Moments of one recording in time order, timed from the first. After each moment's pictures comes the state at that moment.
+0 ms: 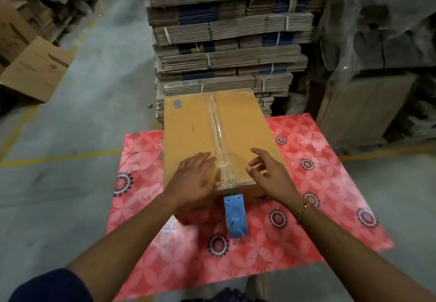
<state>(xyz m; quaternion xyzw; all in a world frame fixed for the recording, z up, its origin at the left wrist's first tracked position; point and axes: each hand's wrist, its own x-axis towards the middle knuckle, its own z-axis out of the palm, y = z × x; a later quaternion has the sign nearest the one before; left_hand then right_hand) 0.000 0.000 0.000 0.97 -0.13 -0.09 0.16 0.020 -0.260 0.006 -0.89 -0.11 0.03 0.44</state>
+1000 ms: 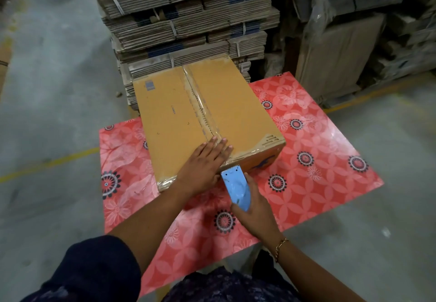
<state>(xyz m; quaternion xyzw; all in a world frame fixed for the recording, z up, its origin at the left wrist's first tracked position) 0.020 -0.024 -0.072 0.94 -0.33 -0.05 -0.03 -0.113 -0.203 -0.082 -0.86 0.09 0.10 0.49</state>
